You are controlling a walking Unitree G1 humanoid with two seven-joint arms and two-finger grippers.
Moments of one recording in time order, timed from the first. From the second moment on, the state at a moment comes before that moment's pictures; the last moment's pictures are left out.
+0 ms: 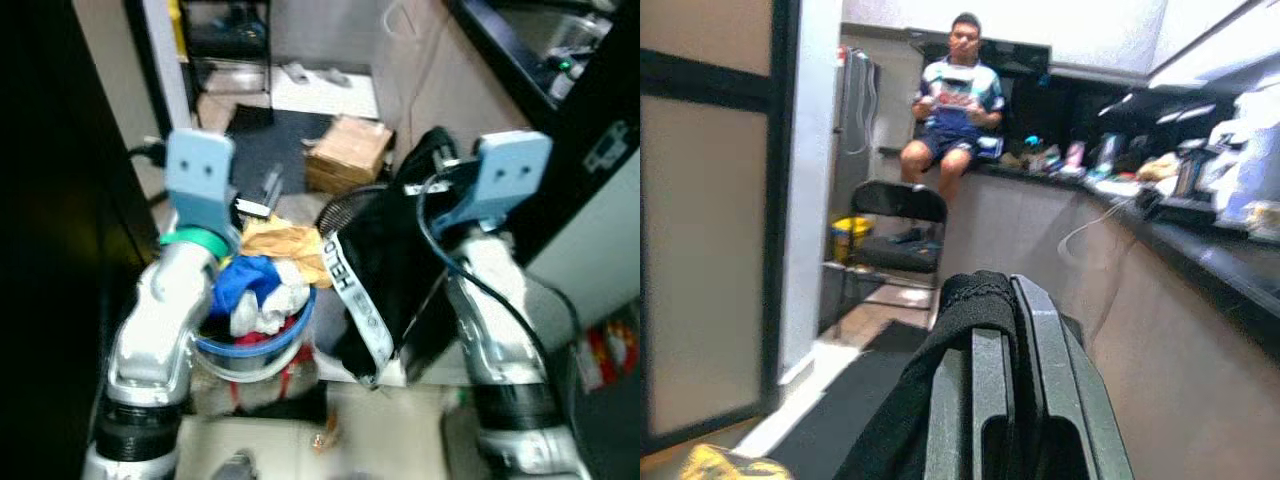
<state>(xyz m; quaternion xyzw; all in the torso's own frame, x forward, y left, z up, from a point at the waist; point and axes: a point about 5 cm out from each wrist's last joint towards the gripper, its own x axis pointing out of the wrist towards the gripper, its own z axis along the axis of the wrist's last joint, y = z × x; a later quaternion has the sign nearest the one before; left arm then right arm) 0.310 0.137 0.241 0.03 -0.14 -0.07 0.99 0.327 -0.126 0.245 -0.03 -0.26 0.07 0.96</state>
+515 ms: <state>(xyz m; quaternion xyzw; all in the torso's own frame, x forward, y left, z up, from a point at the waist) 0.310 0.141 0.242 0.02 -0.14 -0.06 0.99 0.329 -0.124 0.248 -0.03 -0.26 0.07 0.96</state>
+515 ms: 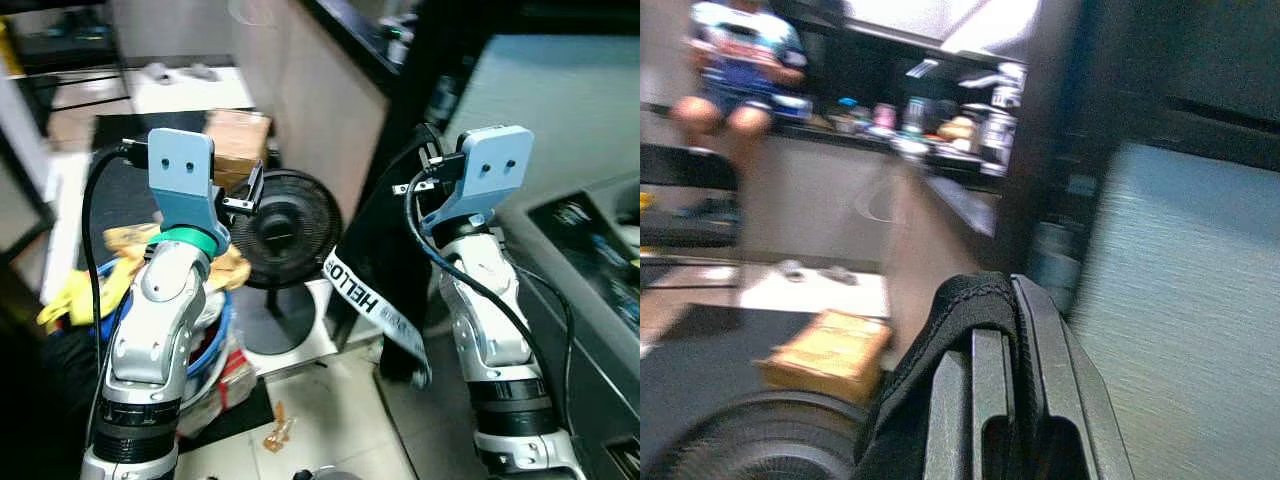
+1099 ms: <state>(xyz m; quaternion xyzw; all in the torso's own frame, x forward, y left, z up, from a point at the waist) 0.311 0.143 0.248 0.03 -0.15 -0.05 0.99 0.332 -0.122 0.262 0.01 -0.27 0.06 0.96</state>
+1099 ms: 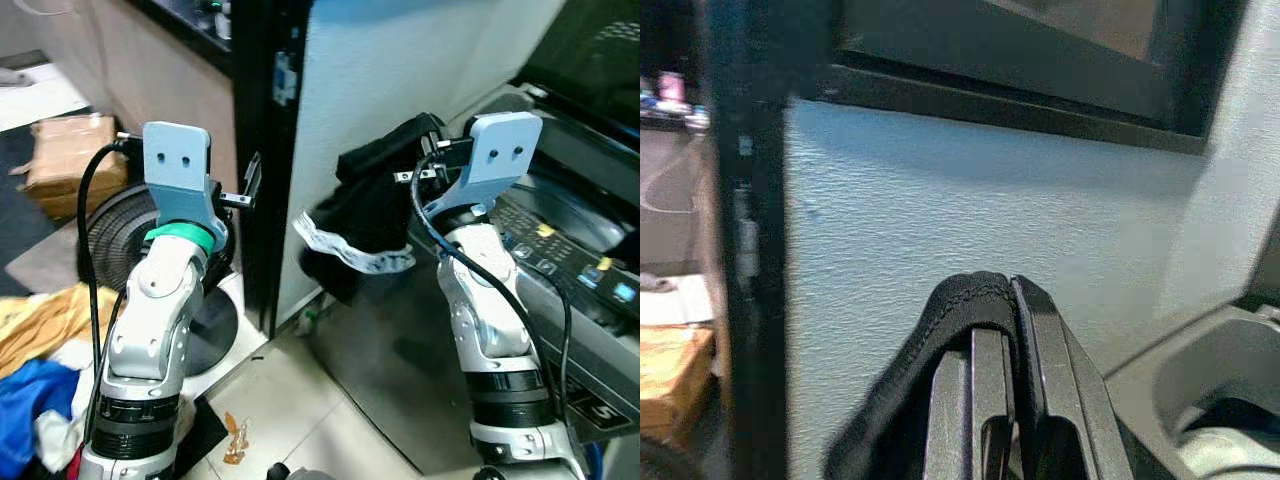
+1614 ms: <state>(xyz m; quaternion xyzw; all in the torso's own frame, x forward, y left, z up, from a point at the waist) 0.312 0.148 0.250 0.03 -0.15 -0.05 0.99 0.337 -0.124 0.262 0.04 -0.25 0.06 0.97</state>
